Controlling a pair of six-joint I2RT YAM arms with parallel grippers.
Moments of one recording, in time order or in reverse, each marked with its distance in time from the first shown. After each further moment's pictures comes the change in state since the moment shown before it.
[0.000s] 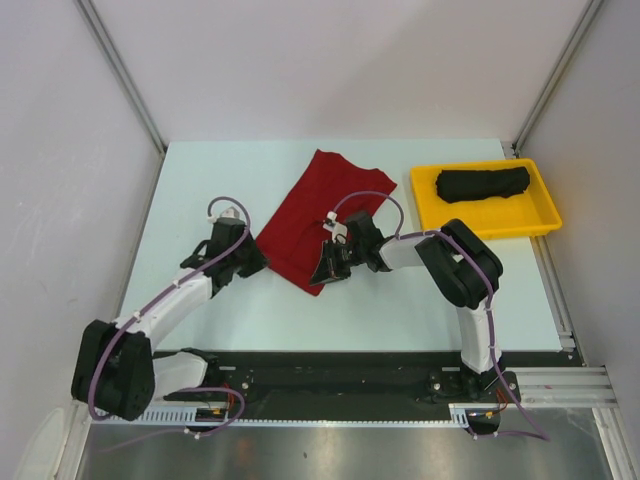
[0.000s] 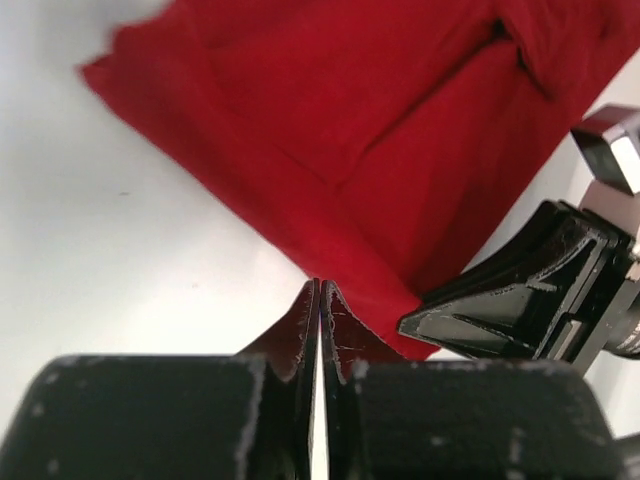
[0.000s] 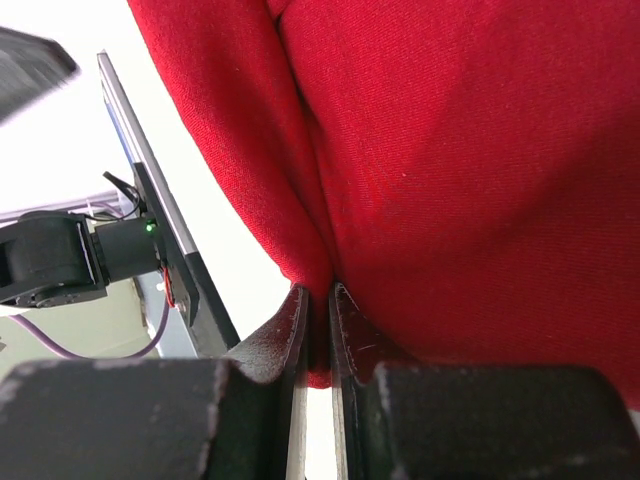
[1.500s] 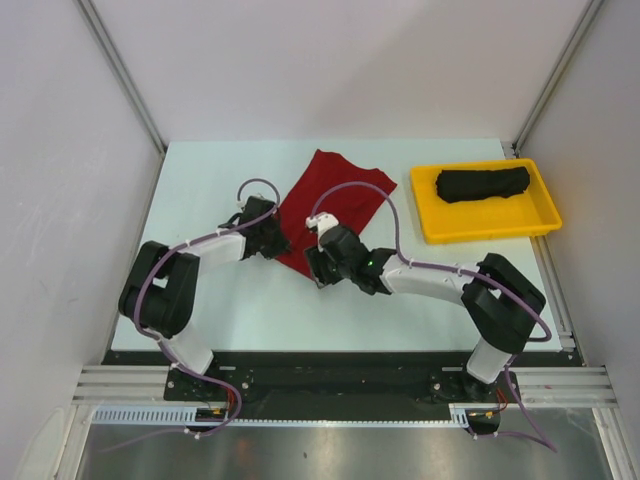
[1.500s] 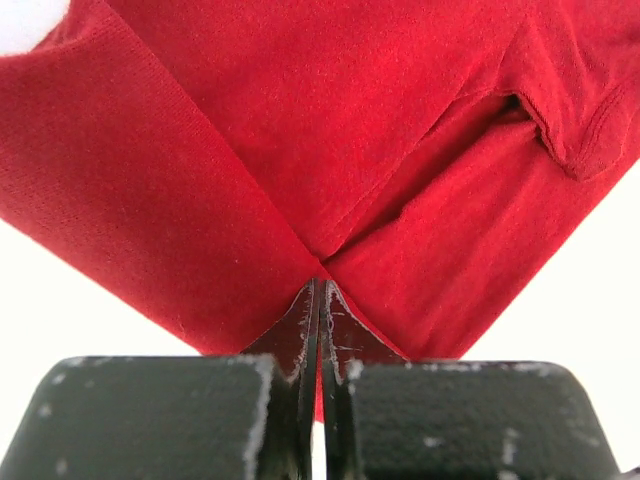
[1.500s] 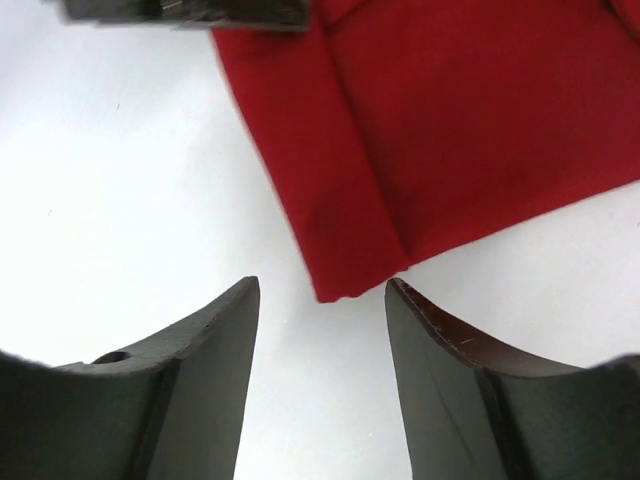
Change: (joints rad) left arm -0.049 0.496 0.256 0.119 0.033 -0.058; right arm 0.256 -0.358 -0.018 -0.300 0.845 -0.340
